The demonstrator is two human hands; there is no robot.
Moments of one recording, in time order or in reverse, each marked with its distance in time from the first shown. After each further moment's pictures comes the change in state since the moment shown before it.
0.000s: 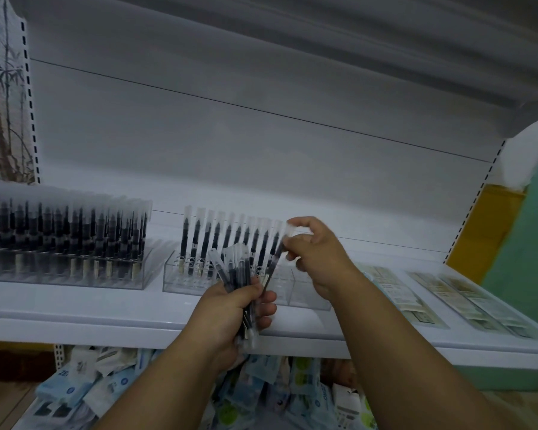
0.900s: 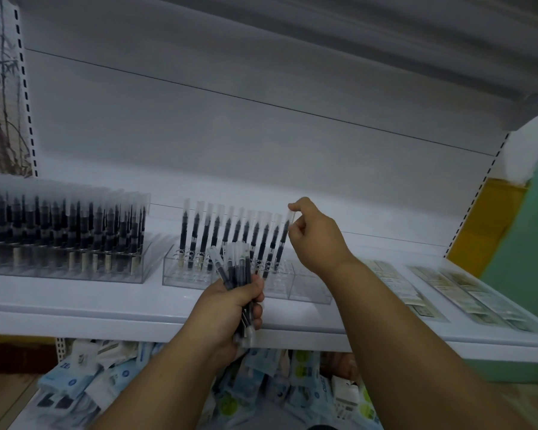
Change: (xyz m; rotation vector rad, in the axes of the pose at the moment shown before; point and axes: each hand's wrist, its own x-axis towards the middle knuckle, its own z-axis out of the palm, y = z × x) left_hand 0.005 -0.010 -0.007 0.019 -0.023 0.015; right_hand 0.014 -0.001 -0.004 -0.663 0.084 -0.376
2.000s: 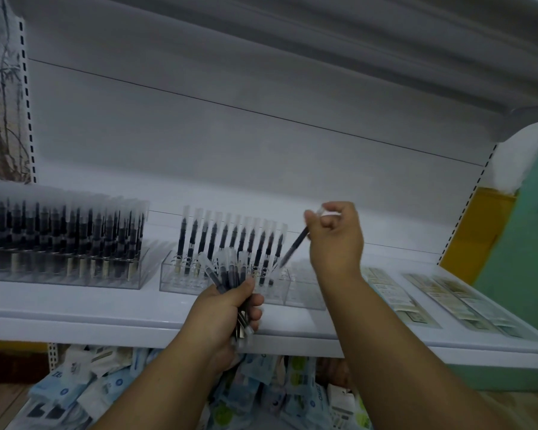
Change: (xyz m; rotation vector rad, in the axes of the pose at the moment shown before) left_hand -0.005 0.006 0.006 -0.028 0.079 -0.021; right_hand -0.014 -0.018 -0.010 0.551 0.487 0.295
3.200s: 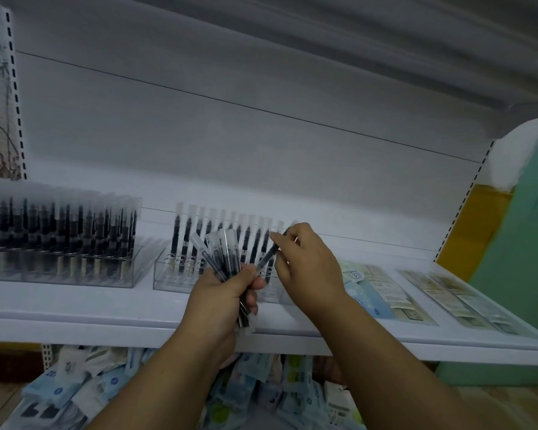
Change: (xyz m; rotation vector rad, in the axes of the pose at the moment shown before) left_hand 0.009 -0.001 0.011 -0.008 -0.001 0.198; right_hand -0.014 0.050 -0.003 -0.811 -0.257 -0.914
